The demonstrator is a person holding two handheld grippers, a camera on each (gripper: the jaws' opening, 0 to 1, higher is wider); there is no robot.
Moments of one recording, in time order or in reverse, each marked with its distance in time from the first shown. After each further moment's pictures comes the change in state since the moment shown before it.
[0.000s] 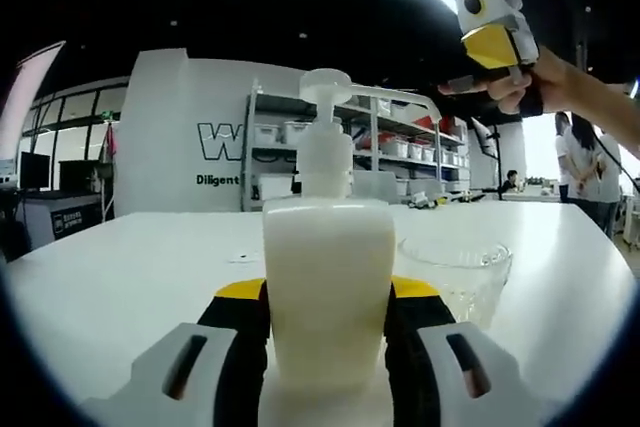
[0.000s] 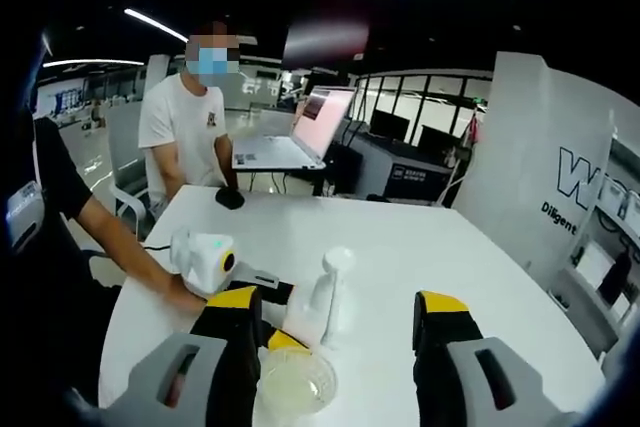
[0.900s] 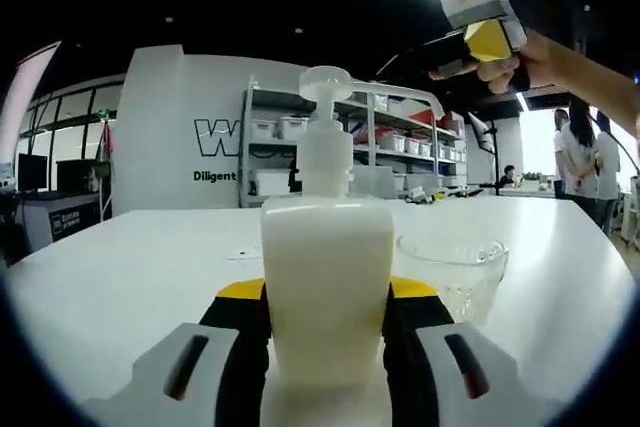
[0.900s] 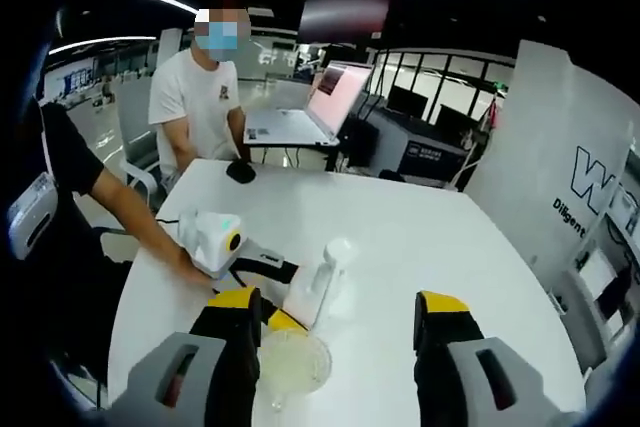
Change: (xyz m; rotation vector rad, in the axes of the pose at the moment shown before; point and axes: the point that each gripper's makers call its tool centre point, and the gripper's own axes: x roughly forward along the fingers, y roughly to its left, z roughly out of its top) left arm 0.004 -0.007 -0.004 0.004 0.021 -0.012; right arm -0.012 -0.001 -0.009 -0.065 0.168 0.074
